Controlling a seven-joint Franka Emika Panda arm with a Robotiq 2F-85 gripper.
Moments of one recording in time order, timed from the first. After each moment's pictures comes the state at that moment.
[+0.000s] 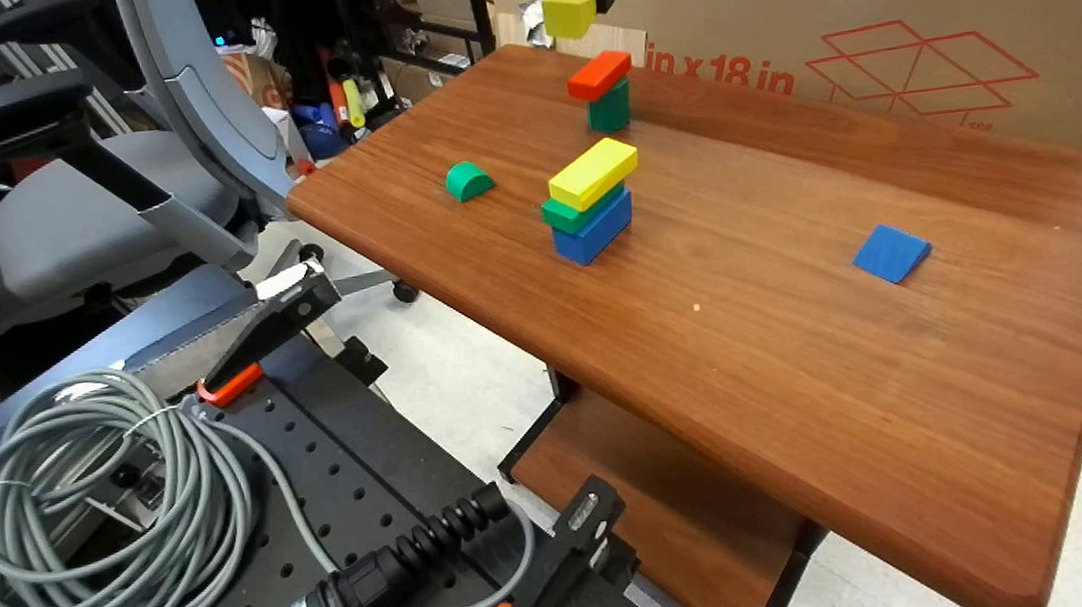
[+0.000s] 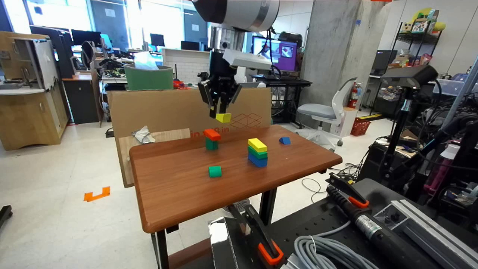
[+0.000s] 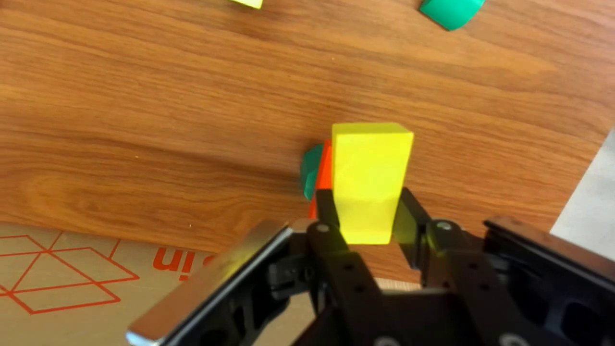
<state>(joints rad) 0.02 0.45 0.11 -1.93 0.00 2.46 -0.17</state>
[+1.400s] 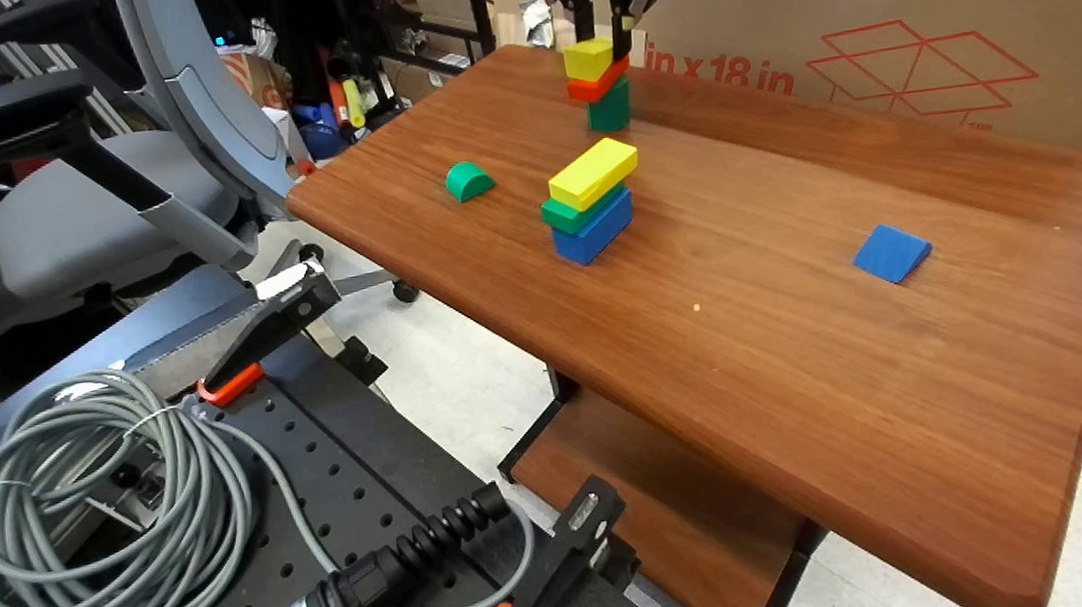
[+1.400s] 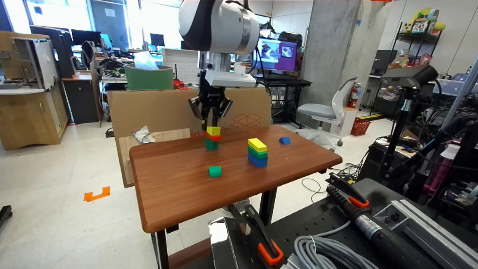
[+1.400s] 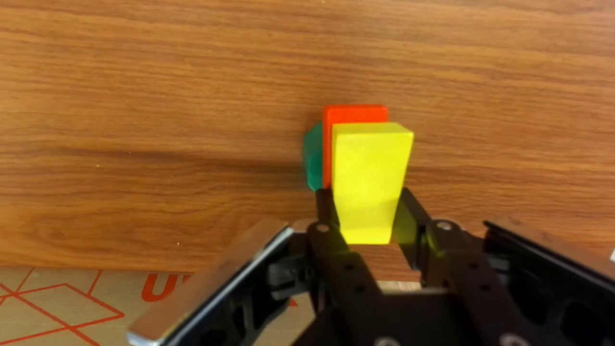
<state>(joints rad) 0.08 0.65 0.07 -1.75 -0.02 2.46 -0.01</state>
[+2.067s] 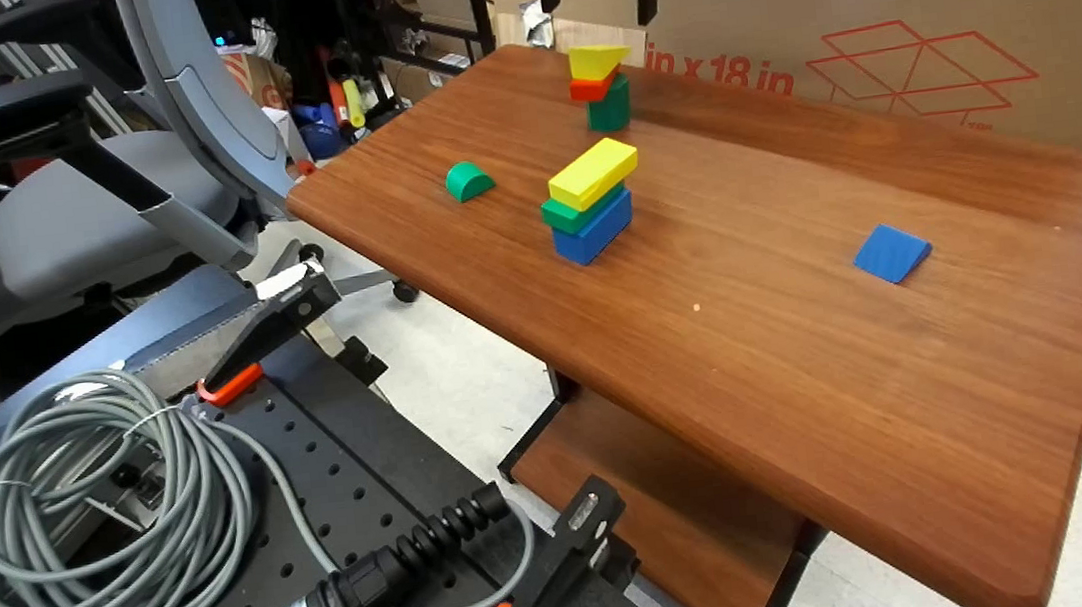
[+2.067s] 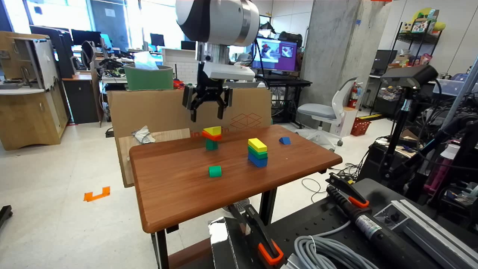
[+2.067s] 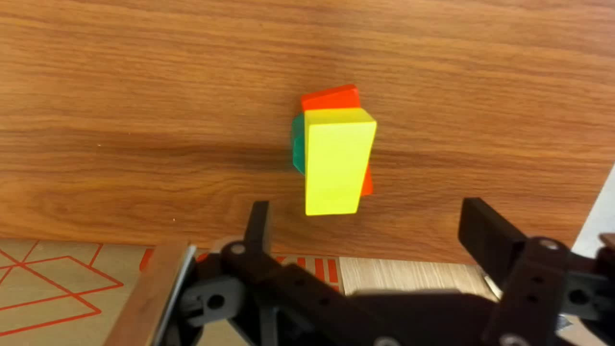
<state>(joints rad) 0.09 0.61 0.07 -1.77 -0.02 2.46 -0.01</state>
